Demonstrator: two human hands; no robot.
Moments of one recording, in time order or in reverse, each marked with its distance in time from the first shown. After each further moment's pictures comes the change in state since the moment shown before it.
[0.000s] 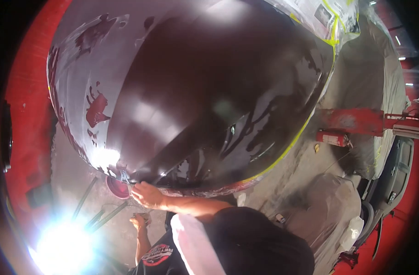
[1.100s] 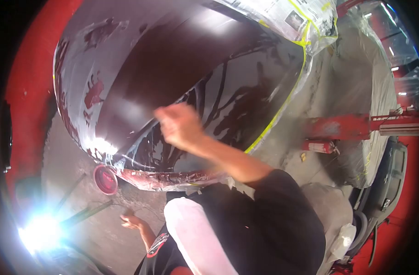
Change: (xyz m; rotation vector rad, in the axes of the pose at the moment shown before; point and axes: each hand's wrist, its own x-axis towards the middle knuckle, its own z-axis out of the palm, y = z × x) left_hand -0.104 -0.041 0.059 -0.368 0.803 0.136; right_hand -0.052 0.113 -0.269 0.109 0.450 0.366
